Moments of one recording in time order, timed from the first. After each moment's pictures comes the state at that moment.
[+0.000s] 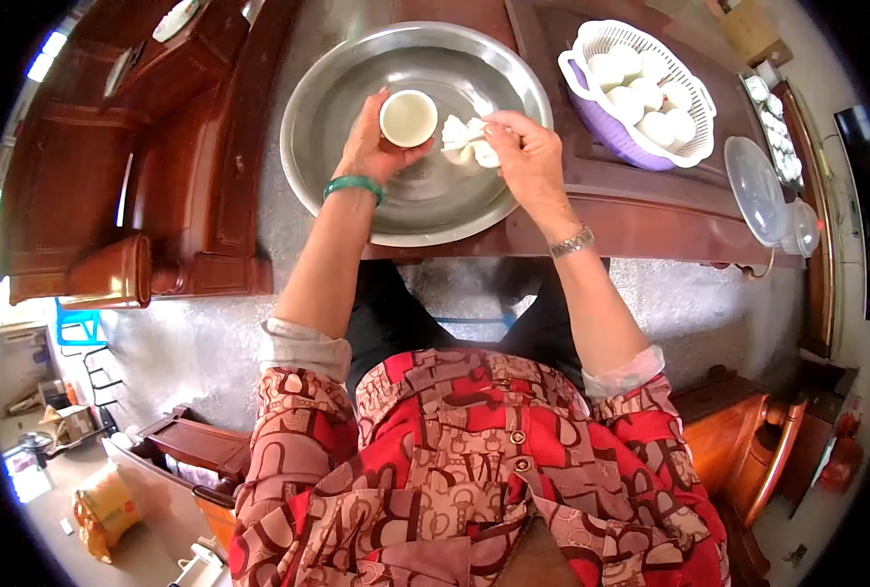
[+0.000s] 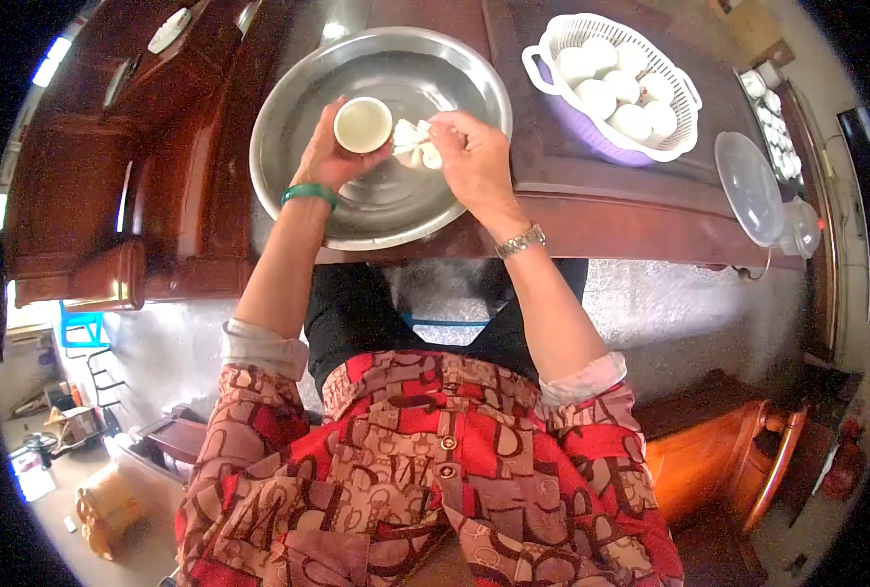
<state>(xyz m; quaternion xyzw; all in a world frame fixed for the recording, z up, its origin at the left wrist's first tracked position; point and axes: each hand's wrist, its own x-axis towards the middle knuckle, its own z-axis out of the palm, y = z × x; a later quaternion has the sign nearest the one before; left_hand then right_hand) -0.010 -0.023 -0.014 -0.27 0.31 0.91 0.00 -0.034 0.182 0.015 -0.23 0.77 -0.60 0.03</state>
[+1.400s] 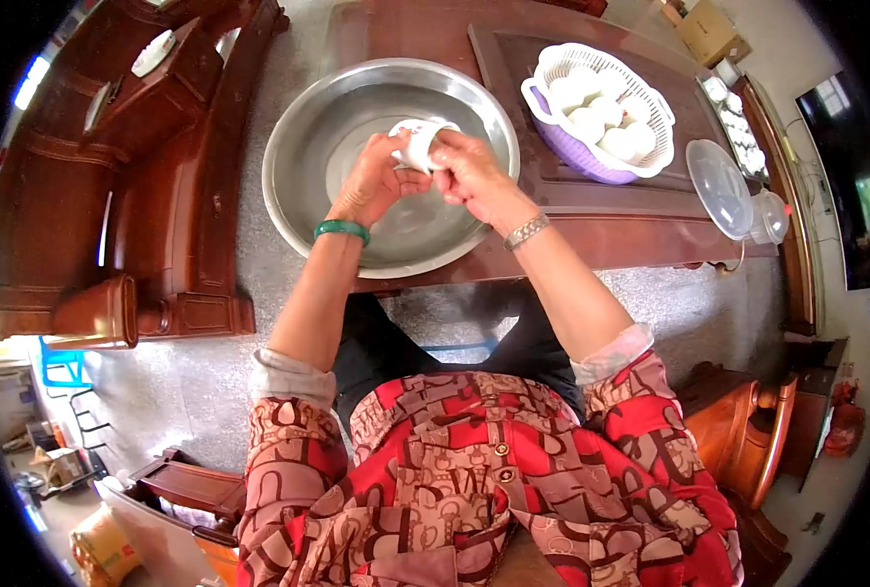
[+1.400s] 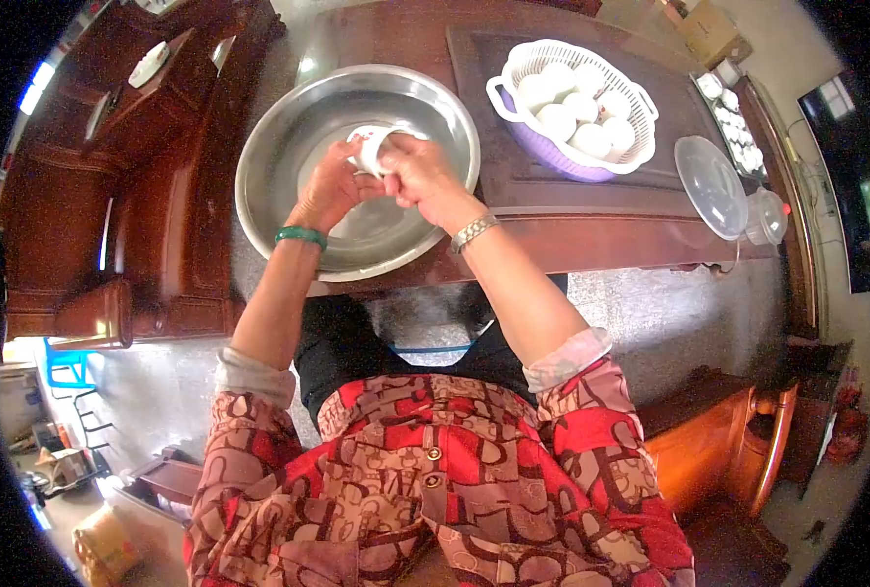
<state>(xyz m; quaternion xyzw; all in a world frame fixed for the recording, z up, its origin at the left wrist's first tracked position) 0.000 0.005 0.008 -0.10 0.49 0.87 0.03 -0.055 0.158 0.027 -0.09 0.58 -0.72 0.36</state>
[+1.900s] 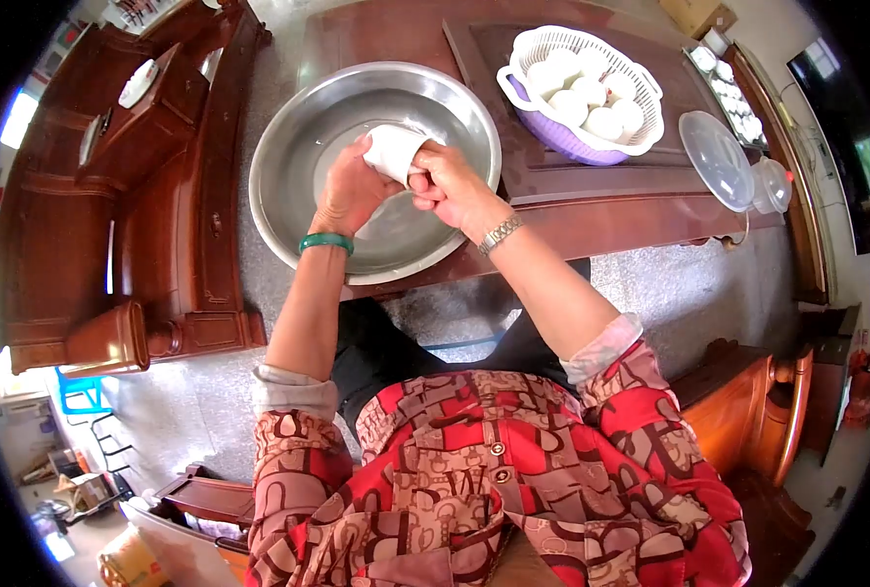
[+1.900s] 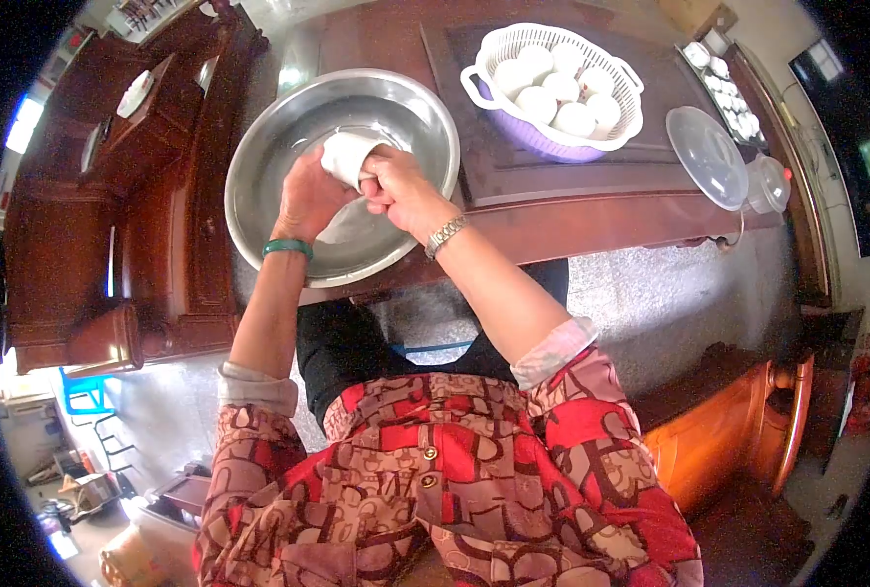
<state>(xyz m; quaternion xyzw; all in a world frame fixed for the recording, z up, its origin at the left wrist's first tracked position) 0.002 0.006 0.019 -0.01 0.42 0.91 0.05 -0.047 0.155 0.017 0.00 0.43 -0.81 0.40</state>
